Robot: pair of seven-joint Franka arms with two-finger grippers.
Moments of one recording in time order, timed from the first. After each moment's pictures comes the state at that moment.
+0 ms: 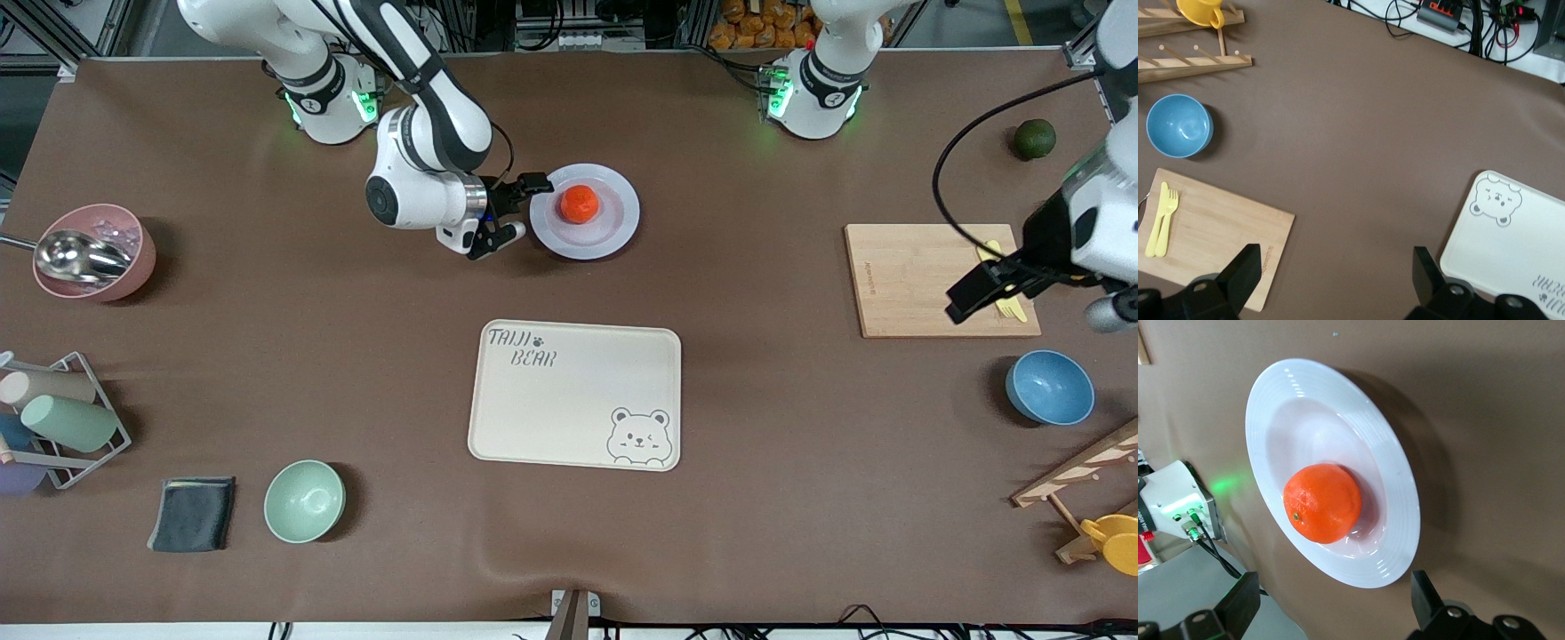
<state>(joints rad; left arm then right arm) 0.26 0.12 -0.41 -1.44 0.08 1.68 -0.47 0.76 0.26 0.00 -2.32 1.19 2.25 -0.43</state>
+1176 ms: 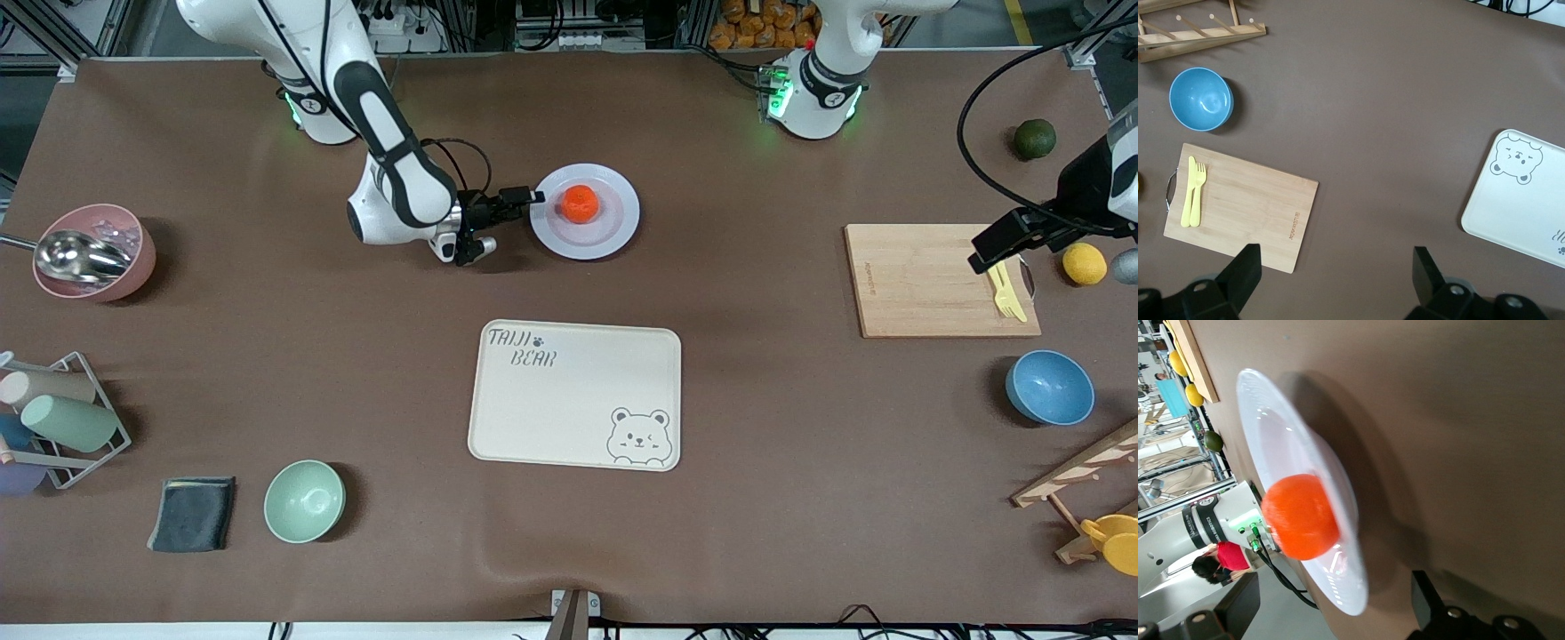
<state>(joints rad) -0.13 0.06 0.06 -1.48 0.01 1.58 -0.36 0.68 0.43 -0.02 -2.40 1.62 2.09 -0.86</state>
